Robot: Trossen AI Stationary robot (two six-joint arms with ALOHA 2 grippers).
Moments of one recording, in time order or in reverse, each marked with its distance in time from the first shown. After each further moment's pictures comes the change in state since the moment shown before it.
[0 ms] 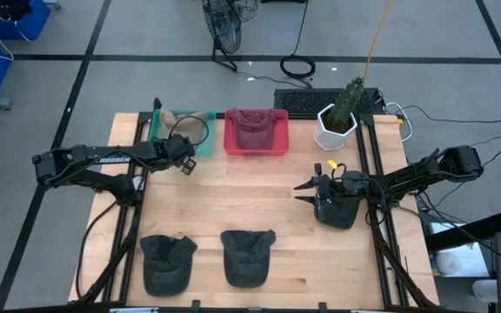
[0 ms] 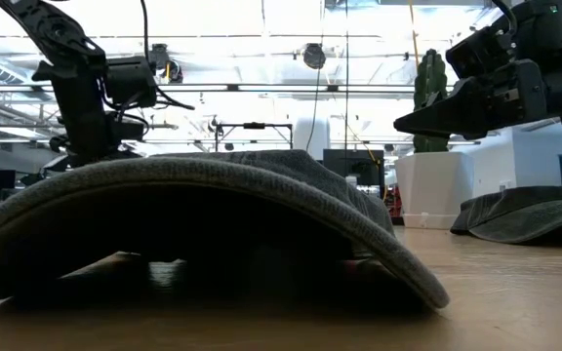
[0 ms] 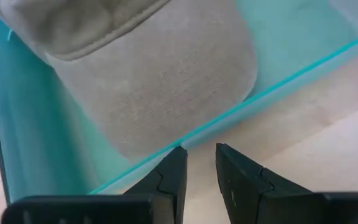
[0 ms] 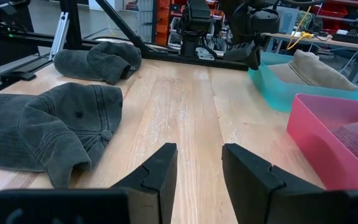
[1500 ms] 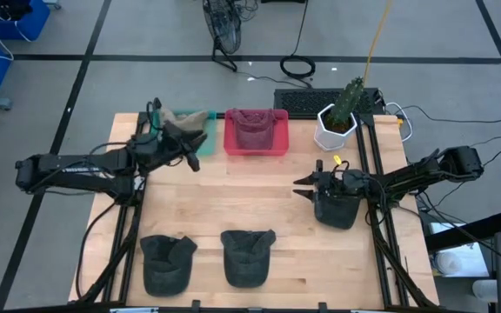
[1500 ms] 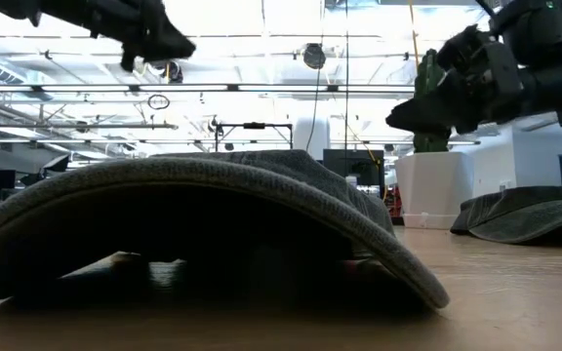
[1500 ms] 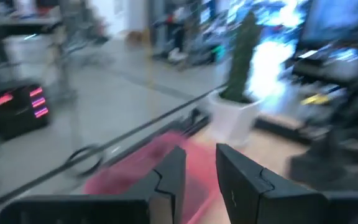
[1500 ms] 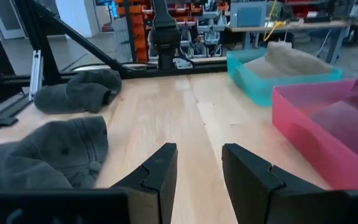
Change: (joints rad) left arm -0.280 -0.362 0.046 0.742 0.111 0.324; right arm -0.011 0.000 0.019 0.019 0.080 0.180
